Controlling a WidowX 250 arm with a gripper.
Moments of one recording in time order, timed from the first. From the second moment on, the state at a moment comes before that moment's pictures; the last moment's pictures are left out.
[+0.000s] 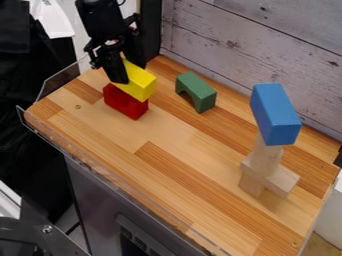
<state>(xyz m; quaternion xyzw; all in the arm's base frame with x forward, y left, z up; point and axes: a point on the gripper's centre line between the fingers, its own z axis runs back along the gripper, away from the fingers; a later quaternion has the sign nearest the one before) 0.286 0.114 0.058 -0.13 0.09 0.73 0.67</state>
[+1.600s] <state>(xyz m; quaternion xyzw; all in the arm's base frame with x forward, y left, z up) 0.282 0.118 0.051 -0.13 0.13 0.72 0.67</state>
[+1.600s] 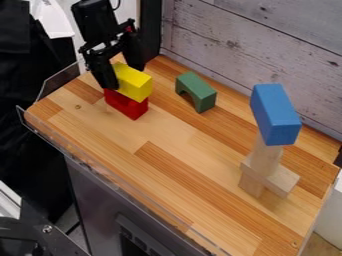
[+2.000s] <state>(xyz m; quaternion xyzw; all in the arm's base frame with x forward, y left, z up) 0.288 0.118 0.094 -0.09 0.08 0.66 0.74</state>
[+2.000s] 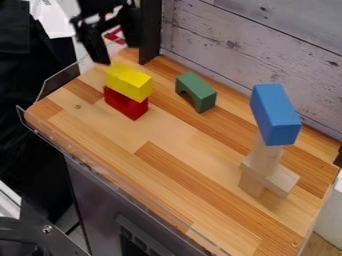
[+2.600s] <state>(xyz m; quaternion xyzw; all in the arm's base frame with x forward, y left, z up) 0.316 0.041 0.142 -0.08 0.08 0.33 0.94</state>
